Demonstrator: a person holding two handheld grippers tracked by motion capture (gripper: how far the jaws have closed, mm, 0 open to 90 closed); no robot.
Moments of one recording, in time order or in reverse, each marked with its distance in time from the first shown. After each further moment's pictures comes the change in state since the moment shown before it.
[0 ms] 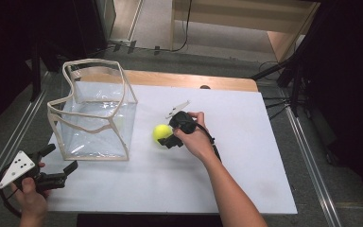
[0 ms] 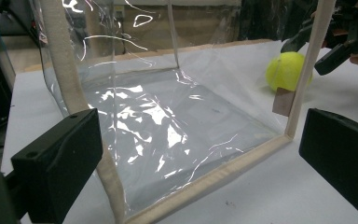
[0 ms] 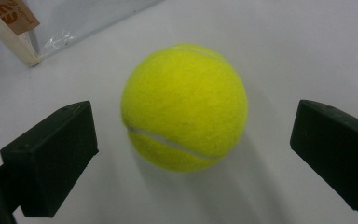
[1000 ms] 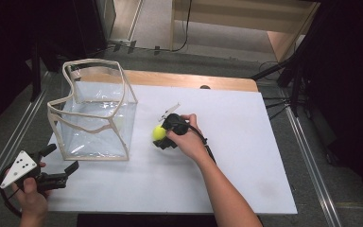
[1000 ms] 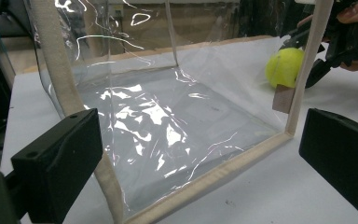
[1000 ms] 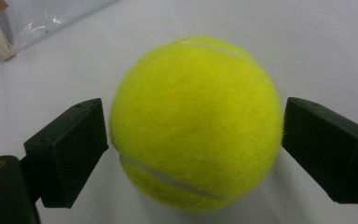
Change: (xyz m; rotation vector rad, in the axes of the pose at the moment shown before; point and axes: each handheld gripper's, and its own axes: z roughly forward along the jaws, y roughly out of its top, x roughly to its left) left arm -0.002 0.000 0.001 0.007 0.006 0.017; right arm 0.004 0.006 0.027 0.066 -0.003 -0.004
